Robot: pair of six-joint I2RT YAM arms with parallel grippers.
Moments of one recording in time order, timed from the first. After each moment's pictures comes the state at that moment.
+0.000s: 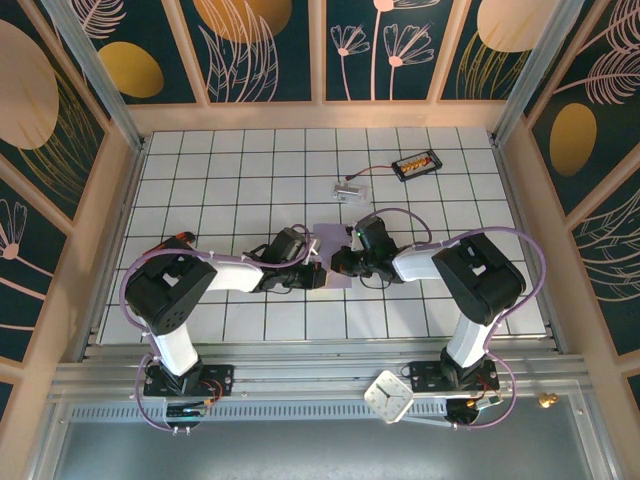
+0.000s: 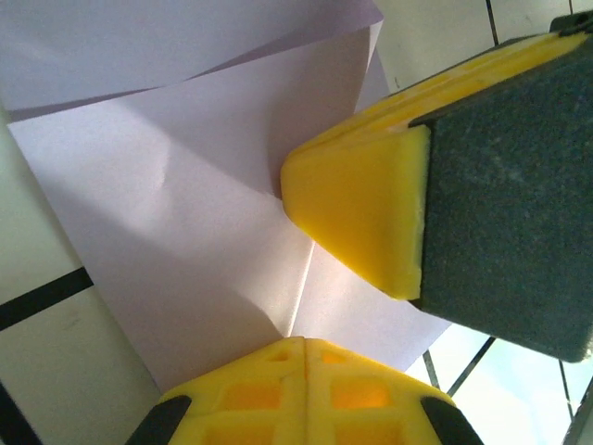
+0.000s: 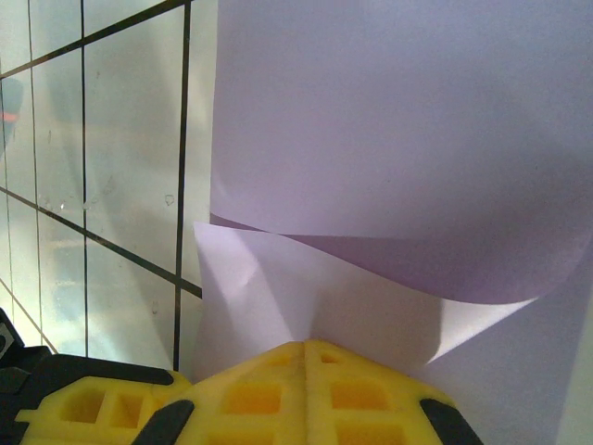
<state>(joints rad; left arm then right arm) -0.73 1.78 0.74 0.15 0.40 -0.62 0.62 1.75 0.70 0.22 -0.40 0.73</state>
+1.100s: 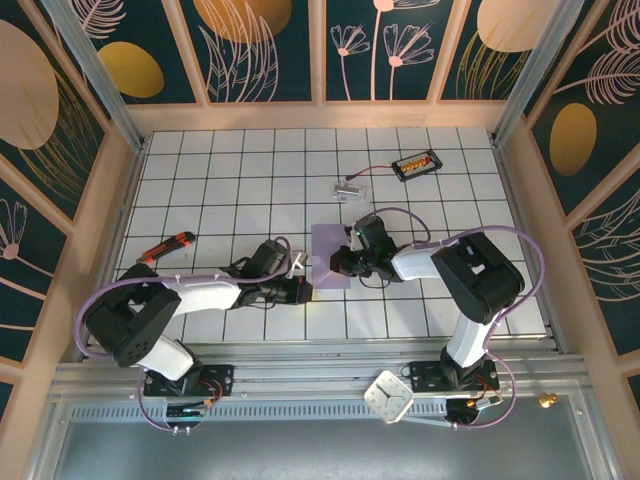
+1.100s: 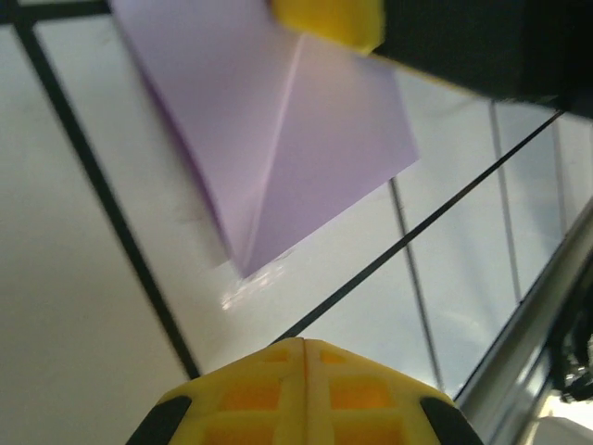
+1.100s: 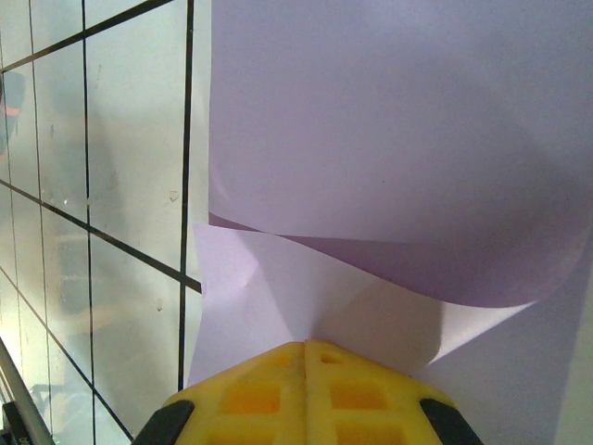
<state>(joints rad) -0.74 1.53 0.57 0.09 0.46 -0.68 0.62 1.76 0.71 0.20 -0.42 0.73</state>
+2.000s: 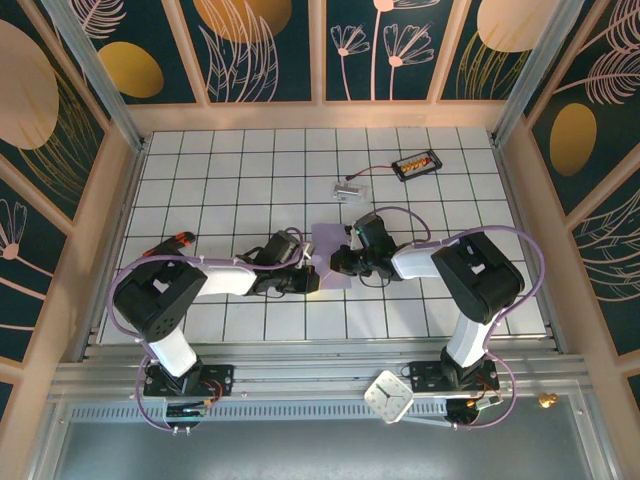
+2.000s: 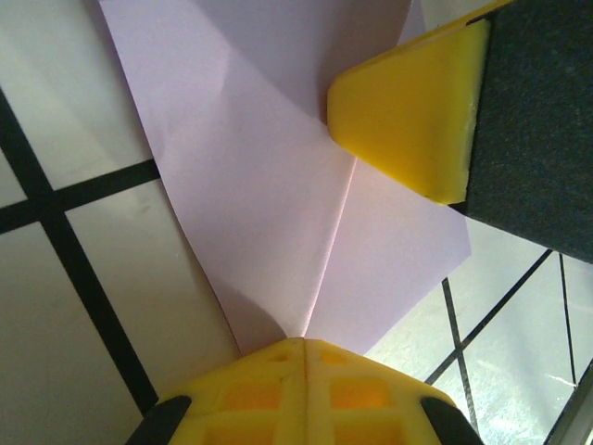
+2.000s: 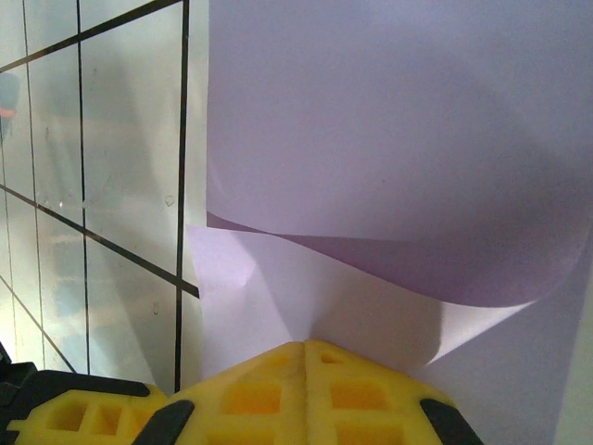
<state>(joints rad) -0.72 1.71 0.70 0.09 0.40 -0.64 0.62 1.76 0.73 0.18 -0.42 0.72</state>
